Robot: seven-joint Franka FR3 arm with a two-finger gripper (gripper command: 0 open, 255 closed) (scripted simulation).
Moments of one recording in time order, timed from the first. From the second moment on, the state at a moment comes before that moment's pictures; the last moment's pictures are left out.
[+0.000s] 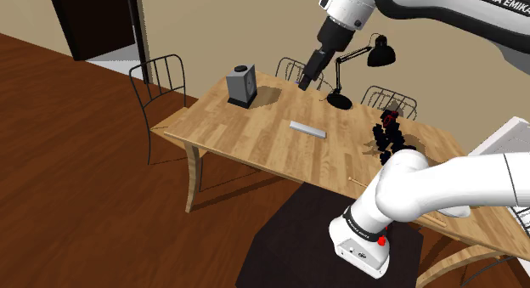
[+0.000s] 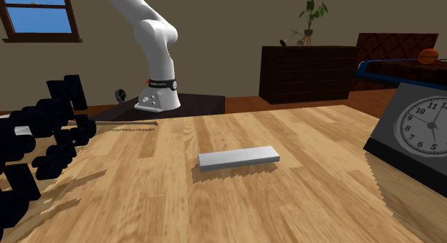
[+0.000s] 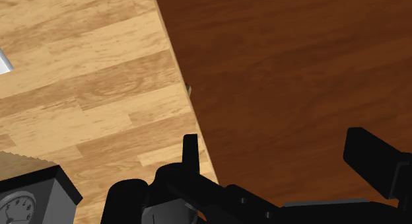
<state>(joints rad) 0.02 -0.76 0.06 -2.27 0.09 1.67 -0.11</state>
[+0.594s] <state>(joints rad) -0.02 -0.73 -0.05 -2.40 0.03 1.80 -0.25</state>
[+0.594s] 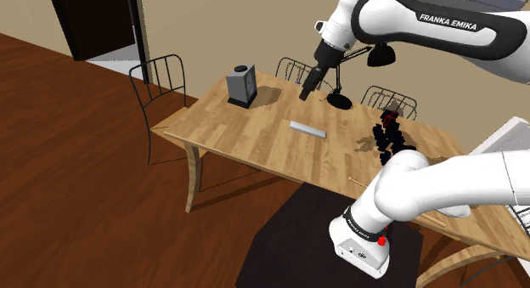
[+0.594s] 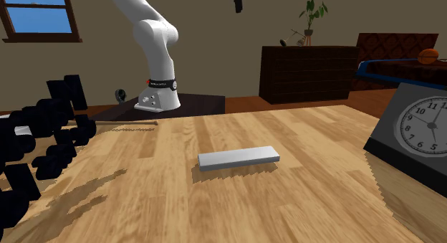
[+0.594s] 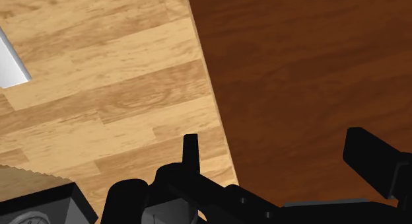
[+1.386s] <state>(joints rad) -0.08 -0.52 -0.25 -2.50 -0.06 2.05 -0.49</state>
